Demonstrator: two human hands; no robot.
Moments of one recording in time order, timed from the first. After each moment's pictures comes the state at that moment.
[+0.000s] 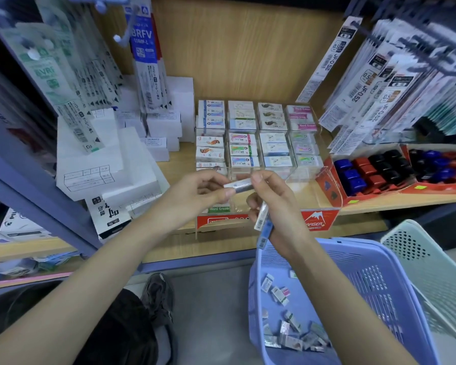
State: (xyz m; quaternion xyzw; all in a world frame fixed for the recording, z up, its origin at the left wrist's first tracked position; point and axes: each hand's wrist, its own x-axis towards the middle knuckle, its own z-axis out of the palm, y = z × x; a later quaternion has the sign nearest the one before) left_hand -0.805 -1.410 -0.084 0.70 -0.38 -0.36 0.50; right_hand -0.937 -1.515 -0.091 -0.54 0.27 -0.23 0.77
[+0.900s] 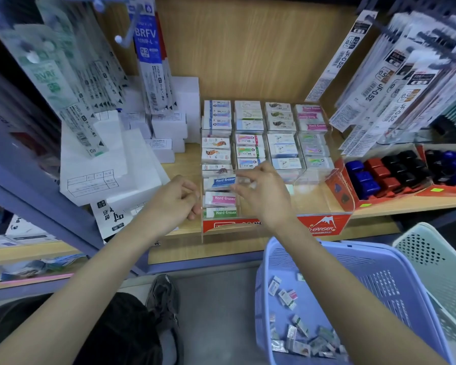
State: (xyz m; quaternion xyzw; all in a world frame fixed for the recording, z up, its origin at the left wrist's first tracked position) left_hand -0.781 -1.398 -0.103 0.81 -0.28 -0.32 0.42; right_hand -0.890 -1.540 -0.112 -0.87 0.35 -0.13 0.32
